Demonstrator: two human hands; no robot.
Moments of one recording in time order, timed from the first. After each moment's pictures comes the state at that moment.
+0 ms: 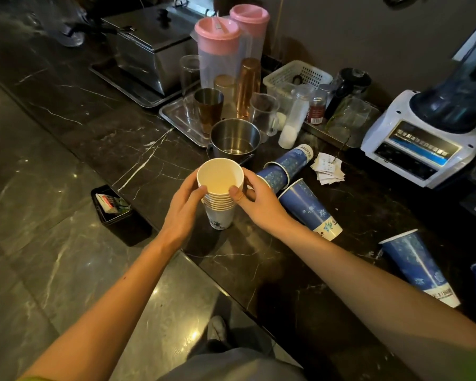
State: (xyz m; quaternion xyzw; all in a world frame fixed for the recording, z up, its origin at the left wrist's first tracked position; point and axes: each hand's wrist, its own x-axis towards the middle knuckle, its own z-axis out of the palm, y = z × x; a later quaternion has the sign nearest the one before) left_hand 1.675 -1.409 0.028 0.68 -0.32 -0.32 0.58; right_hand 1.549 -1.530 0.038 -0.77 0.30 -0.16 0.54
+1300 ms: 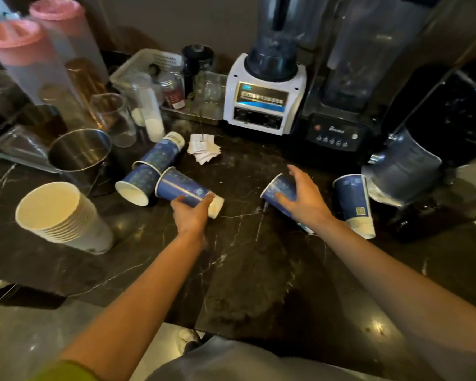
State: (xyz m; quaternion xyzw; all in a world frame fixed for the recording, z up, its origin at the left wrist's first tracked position) left_hand 1.454 -1.549 -0.009 0.72 -0.11 -0.44 0.53; right_hand 1.223 -1.612 0.025 -0.72 0.62 -0.16 0.28
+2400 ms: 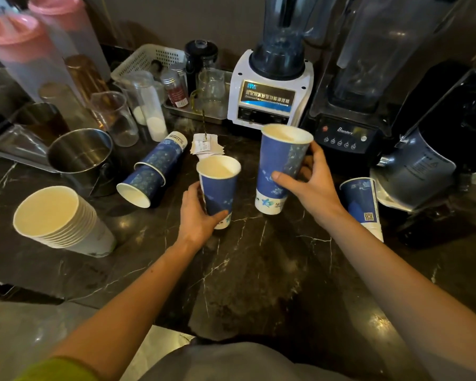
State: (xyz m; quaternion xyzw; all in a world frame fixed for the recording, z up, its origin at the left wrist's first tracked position) left_hand 1.470 -1.551 -0.019 0.71 -0.47 -0.34 0.40; right_hand 1.244 -1.612 0.073 -0.57 0.53 -0.40 0.48
